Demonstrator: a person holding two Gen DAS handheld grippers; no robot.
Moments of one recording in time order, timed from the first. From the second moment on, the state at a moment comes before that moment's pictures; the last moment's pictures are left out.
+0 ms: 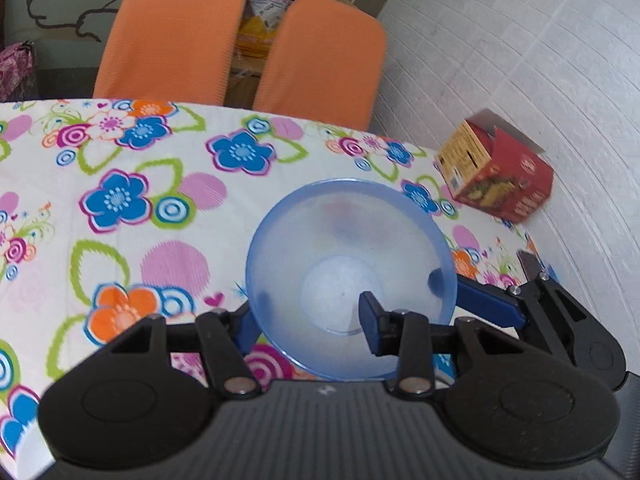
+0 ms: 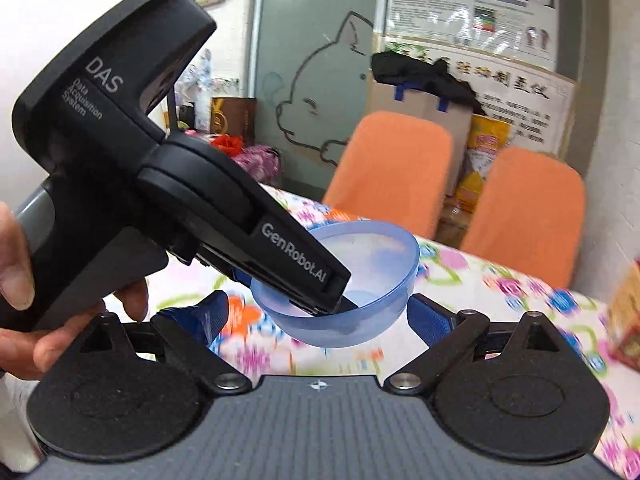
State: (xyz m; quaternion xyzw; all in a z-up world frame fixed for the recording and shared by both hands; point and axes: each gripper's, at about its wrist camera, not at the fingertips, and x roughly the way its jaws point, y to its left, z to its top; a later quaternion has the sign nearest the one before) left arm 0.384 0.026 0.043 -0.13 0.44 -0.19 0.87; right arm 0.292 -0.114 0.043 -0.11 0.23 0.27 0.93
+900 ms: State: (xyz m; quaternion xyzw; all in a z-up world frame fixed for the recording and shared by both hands) left arm 0.296 -0.029 0.017 -0.07 0.43 -0.19 0.88; right arm 0.183 -0.217 -0.017 0.04 0.28 0.14 0.95
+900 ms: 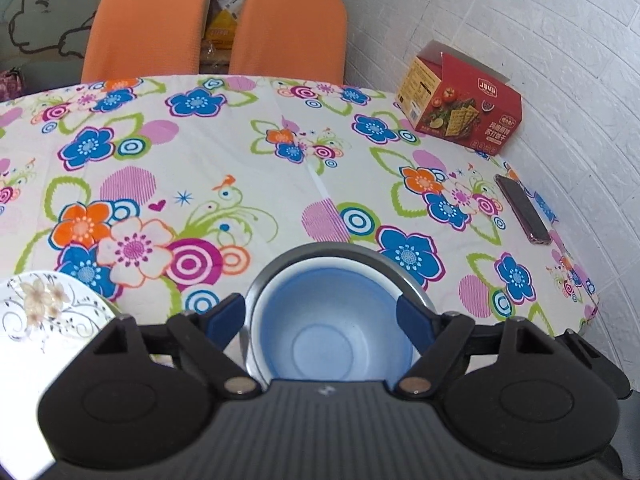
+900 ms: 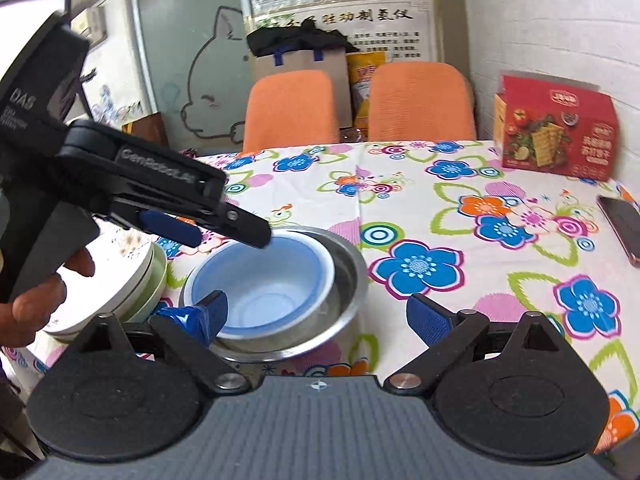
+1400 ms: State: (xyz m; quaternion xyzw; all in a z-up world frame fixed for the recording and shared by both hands) left arm 0.292 -0.020 0.008 -0.03 0.41 -0.15 0.90; right arm 0.198 -0.223 -0.034 0.08 0.32 0.12 0.94
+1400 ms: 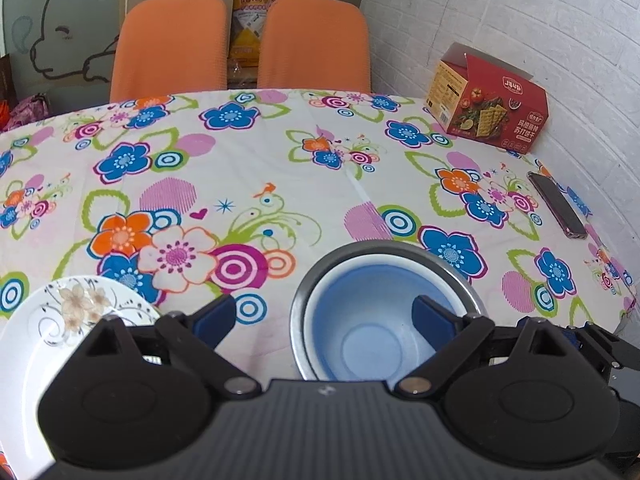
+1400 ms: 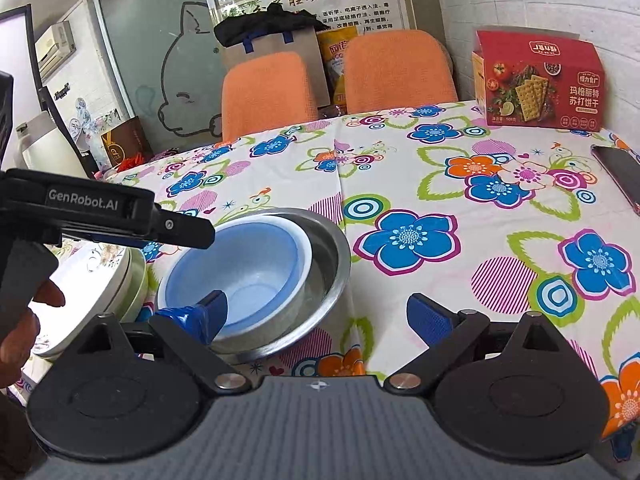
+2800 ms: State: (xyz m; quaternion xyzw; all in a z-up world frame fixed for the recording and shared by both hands) left arm 0.296 -0.018 0.005 0.02 0.41 -0.15 0.90; right arm 0.224 -0.234 -0.035 0.17 0.37 0.13 0.90
